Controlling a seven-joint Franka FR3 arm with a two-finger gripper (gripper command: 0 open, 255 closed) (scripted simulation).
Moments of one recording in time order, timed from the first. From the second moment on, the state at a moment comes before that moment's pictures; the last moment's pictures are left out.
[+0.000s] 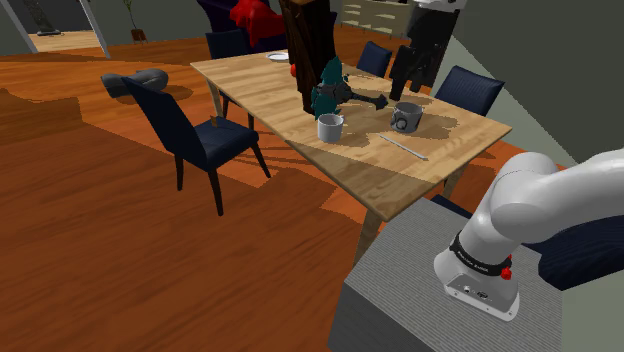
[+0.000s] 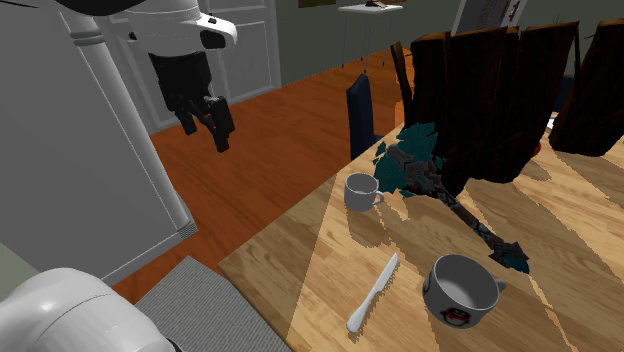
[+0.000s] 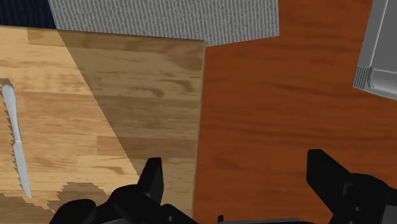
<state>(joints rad) 0.02 -0.82 0.04 -2.28 0.08 1.52 0.15</state>
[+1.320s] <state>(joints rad) -0.04 -0.26 -0.06 -2.18 -0.02 1.94 0.00</state>
